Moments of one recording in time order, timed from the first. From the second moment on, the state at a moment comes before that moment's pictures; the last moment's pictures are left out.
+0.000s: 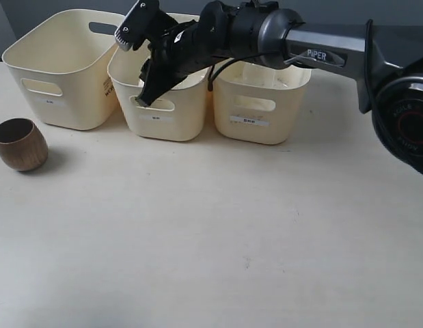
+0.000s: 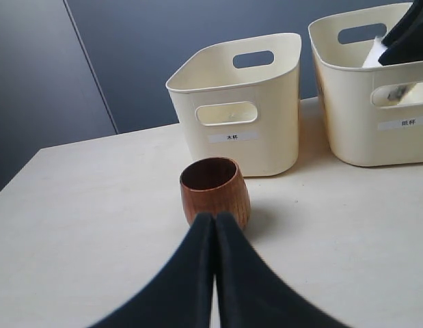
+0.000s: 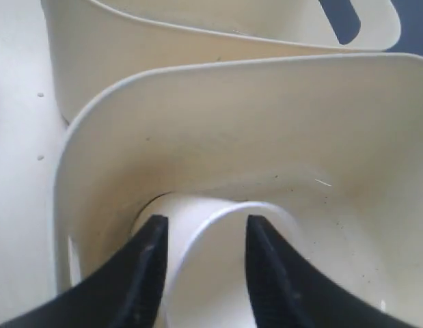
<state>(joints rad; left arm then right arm) -0.01 0.00 0.00 0.08 0.23 0.09 0.62 2.29 -1.88 0.44 0.38 -0.94</state>
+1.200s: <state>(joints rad) -0.01 0.00 0.00 0.08 0.23 0.09 0.92 2.26 -1.89 0.46 0.52 -1.59</state>
